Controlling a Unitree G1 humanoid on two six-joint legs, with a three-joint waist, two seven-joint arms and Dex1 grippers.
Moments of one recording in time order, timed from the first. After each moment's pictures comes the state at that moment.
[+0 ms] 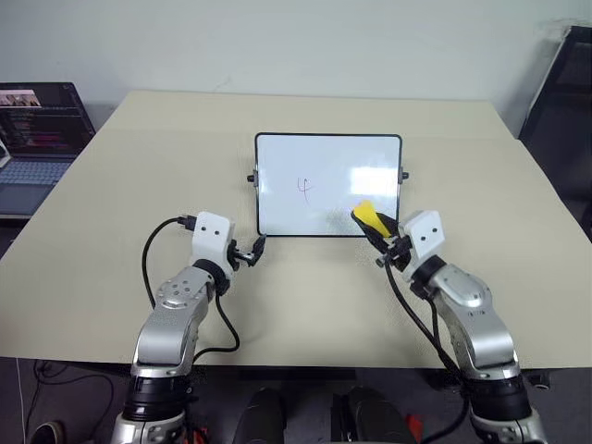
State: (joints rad) left arm -0.21 0.33 0.07 -0.27 -0.11 0.59 -0.29; right arm -0.18 -0.23 0.05 -0.31 0.06 0.27 0.46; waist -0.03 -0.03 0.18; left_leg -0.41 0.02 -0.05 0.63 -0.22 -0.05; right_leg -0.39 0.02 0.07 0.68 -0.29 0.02
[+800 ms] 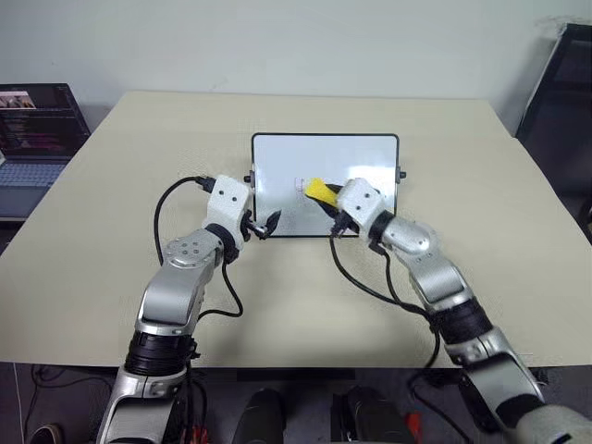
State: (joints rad) left arm -0.45 0.41 -0.03 -0.19 -0.10 0.70 -0.39; right arm -0.73 -0.25 0.30 0.22 -0.14 0.11 0.52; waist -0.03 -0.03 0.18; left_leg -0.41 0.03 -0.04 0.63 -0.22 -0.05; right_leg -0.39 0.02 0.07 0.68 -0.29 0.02
